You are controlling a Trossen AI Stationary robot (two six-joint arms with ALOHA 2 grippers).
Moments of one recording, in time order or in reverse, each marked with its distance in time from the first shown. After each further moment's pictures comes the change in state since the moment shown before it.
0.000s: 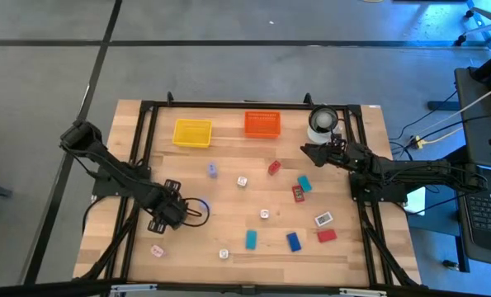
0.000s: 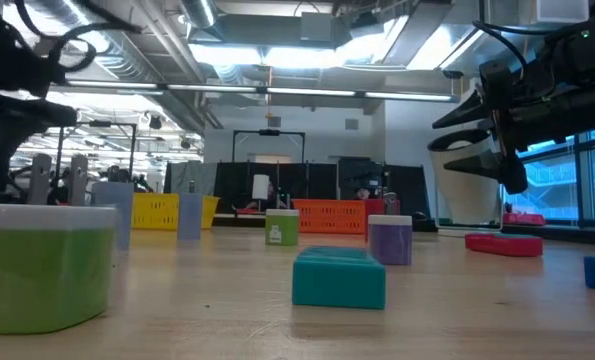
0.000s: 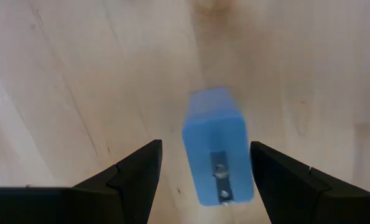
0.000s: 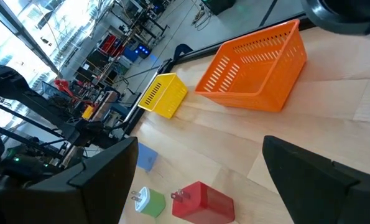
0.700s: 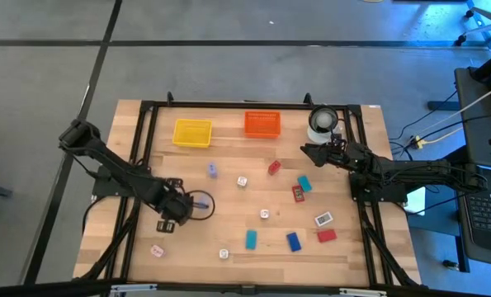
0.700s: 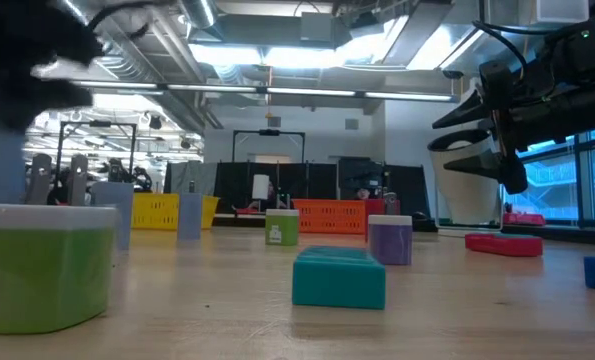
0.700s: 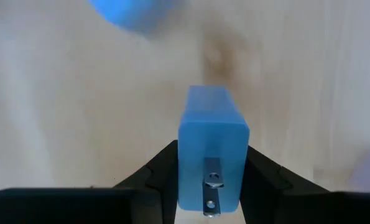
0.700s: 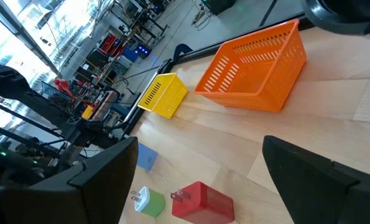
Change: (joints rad) left arm 0.085 -0.040 0.105 -0.012 -0.026 -0.113; right arm 0.000 0.000 0.000 0.000 0.000 0.000
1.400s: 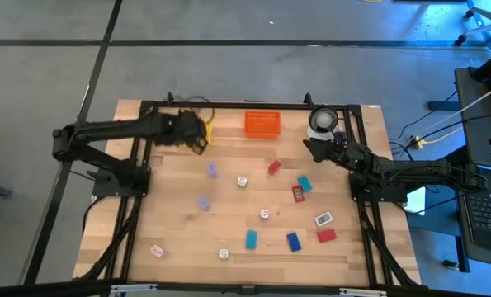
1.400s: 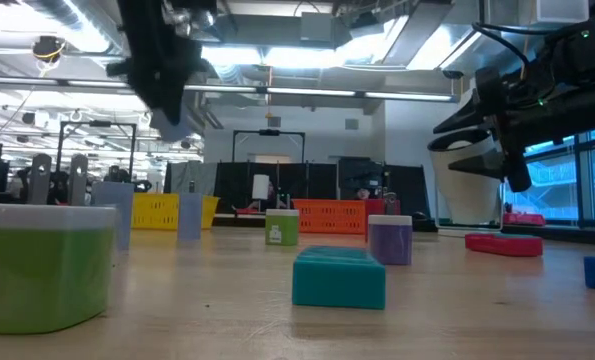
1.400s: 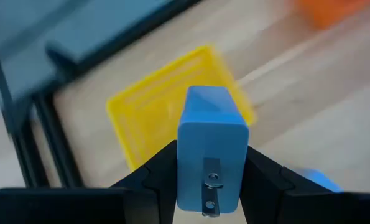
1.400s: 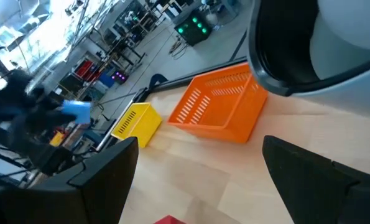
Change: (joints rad) left arm 0.830 -0.060 0.246 -0.139 -0.364 -0.214; right arm 0.000 0.000 0.000 0.000 0.165 -0.055
